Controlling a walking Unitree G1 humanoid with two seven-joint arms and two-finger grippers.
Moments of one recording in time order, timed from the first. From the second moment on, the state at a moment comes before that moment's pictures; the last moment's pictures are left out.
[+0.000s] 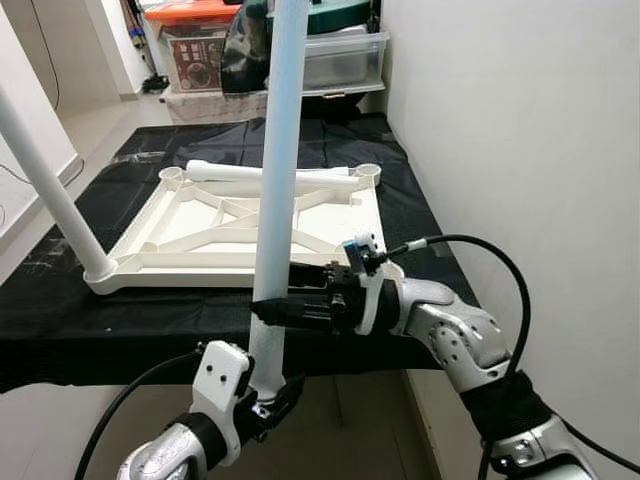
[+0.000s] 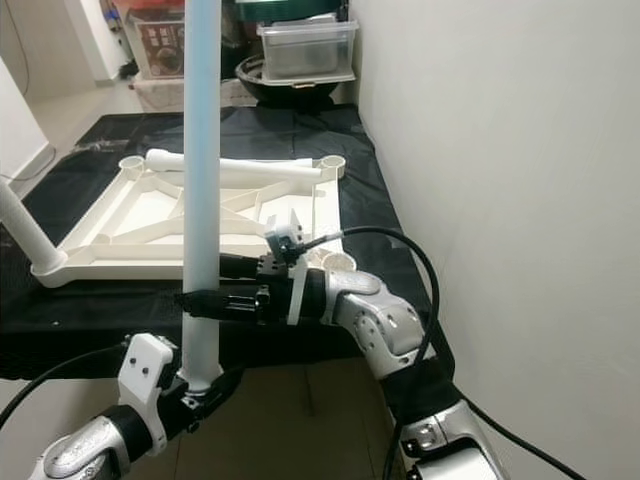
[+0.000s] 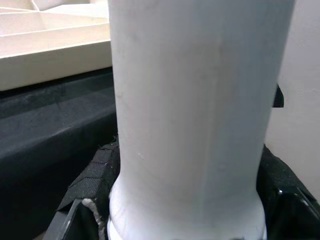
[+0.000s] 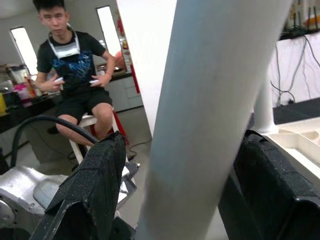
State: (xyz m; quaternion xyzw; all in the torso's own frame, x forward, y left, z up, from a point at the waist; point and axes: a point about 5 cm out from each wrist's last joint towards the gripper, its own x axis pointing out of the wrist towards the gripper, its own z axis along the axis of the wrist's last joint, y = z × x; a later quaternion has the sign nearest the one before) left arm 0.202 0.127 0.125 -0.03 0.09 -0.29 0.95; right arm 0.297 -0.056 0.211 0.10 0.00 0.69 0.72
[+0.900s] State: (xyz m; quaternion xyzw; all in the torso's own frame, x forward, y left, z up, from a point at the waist) left arm 0.188 0.113 0.120 -0.04 0.11 -0.35 0.93; right arm 0.283 -0.040 0.202 0.11 0.04 0.75 0.65
